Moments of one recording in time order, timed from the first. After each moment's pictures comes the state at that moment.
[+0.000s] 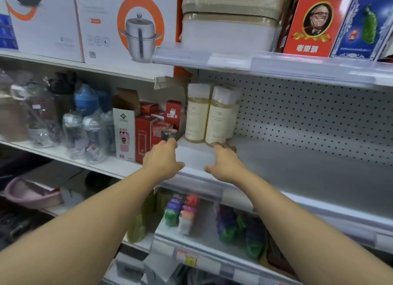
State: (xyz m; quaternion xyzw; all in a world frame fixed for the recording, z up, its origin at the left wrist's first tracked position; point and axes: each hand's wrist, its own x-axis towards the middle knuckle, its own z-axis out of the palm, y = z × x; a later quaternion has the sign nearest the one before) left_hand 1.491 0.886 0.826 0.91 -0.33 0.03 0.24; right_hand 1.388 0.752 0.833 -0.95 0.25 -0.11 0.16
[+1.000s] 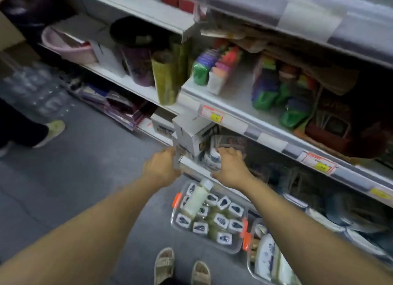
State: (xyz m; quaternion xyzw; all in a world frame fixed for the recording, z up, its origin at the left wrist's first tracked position) left_hand 1.340 1.006 0.514 0.94 -0.17 -0.27 0.14; right_hand 1.255 0.835 0.522 -0.93 0.21 0.19 0.23
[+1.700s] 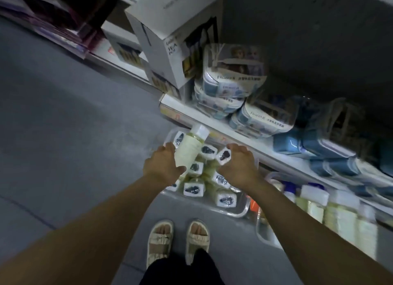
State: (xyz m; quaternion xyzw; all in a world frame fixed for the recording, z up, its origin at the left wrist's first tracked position) left_hand 1.281 0.957 0.196 0.91 -0.14 -0.38 0.09; right_hand 1.187 0.794 0.216 -0.85 0.34 0.27 0.29
